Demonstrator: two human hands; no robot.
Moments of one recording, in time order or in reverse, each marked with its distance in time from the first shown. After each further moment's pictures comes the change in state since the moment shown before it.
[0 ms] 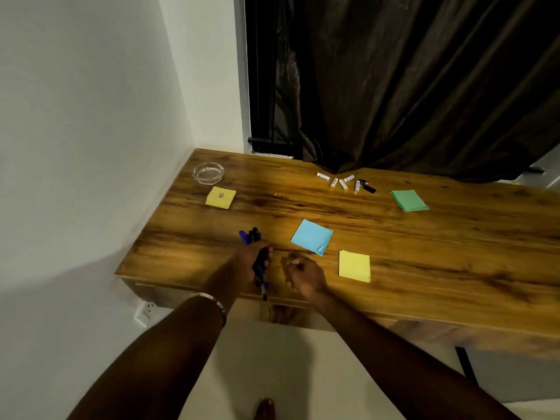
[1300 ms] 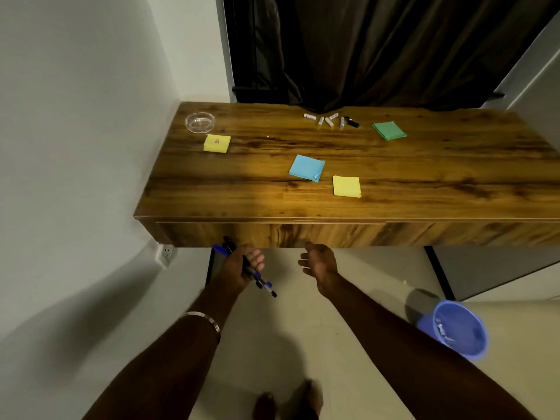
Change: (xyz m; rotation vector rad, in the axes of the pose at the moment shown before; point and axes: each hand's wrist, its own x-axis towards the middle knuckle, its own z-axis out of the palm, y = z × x) left_hand -0.102 -0.140 -0.105 -0.253 0.013 -0.146; right_hand -0.139 0.082 0.047 0.589 0.154 0.363
